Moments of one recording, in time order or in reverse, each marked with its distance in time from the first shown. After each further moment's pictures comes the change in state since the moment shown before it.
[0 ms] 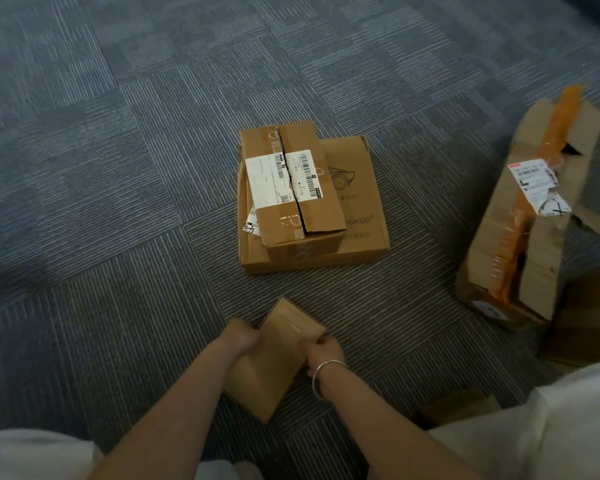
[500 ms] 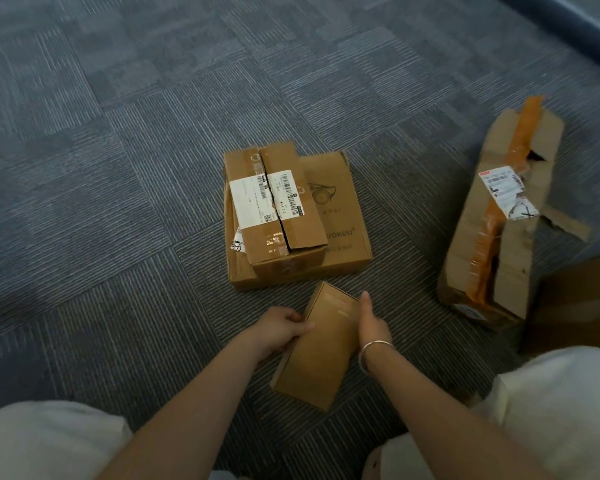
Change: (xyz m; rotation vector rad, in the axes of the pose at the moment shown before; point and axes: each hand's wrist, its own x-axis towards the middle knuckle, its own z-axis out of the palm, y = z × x) left_hand -0.038 0.079 0.032 0.066 -0.230 0.207; right_hand -0.004 -0.051 -0.095 0.189 0.251 -0.057
